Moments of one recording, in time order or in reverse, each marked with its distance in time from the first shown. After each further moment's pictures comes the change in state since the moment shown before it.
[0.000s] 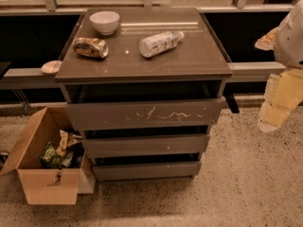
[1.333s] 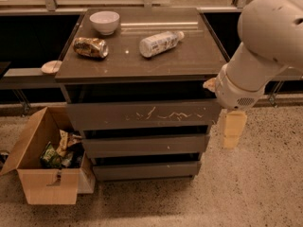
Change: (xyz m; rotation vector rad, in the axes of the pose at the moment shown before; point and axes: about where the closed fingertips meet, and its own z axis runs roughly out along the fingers) arm -0.019 0.004 0.146 -0.120 0.019 -0.278
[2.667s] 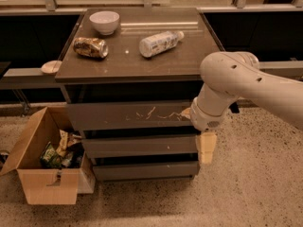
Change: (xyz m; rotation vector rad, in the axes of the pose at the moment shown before) arm -0.015 -0.003 0.142 -0.175 -0.058 -0.089
